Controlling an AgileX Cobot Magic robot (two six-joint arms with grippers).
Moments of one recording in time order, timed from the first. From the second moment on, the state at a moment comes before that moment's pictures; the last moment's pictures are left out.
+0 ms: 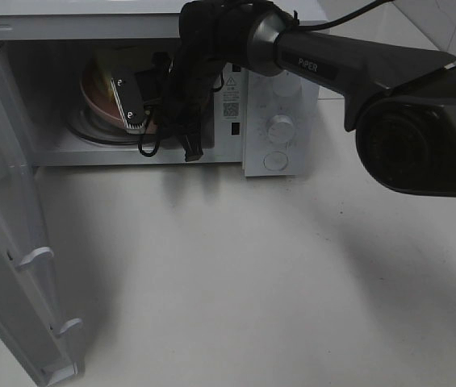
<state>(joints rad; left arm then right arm) -0.15 0.00 -0.52 0.05 1.08 -0.15 0.62 2.58 -2.35 0.10 0.78 -1.41</state>
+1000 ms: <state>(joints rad) -0.15 0.00 -0.52 0.05 1.08 -0.15 0.62 2.54 -2.36 0.10 0.81 -1.35</state>
